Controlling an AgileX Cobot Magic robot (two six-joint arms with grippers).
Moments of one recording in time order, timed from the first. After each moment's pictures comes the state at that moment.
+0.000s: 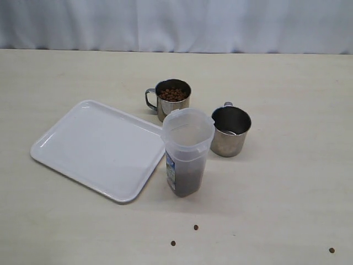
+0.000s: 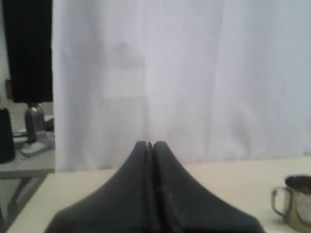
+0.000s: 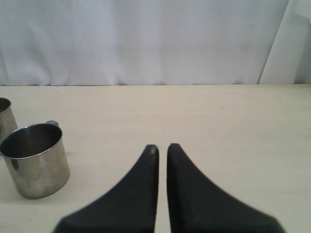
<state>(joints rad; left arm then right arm) 0.01 0.26 0.00 0.33 -0.29 -0.27 -0.05 0.00 0.00 -0.03 0.26 -0.01</state>
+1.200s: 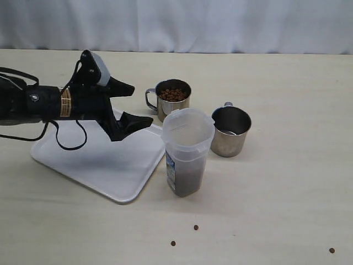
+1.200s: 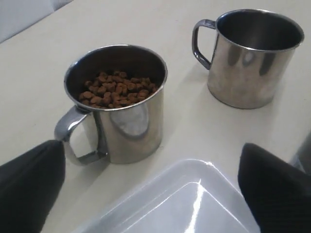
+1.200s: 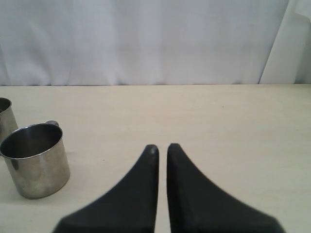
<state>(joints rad) -0.20 2.03 -0.93 1.24 -0.83 -0.55 -0.05 0.00 0.00 -0.03 0.26 -0.01</state>
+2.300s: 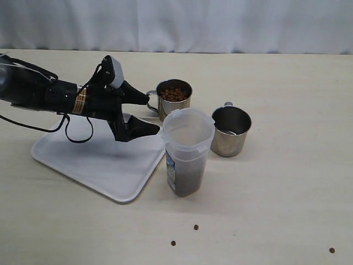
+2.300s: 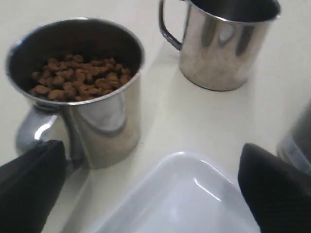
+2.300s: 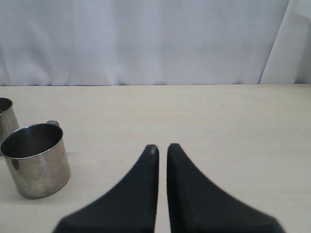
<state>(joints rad) -0.19 2.20 -1.15 1.52 -0.91 -0.76 -0.05 0.00 0.00 -0.03 0.26 -0.01</state>
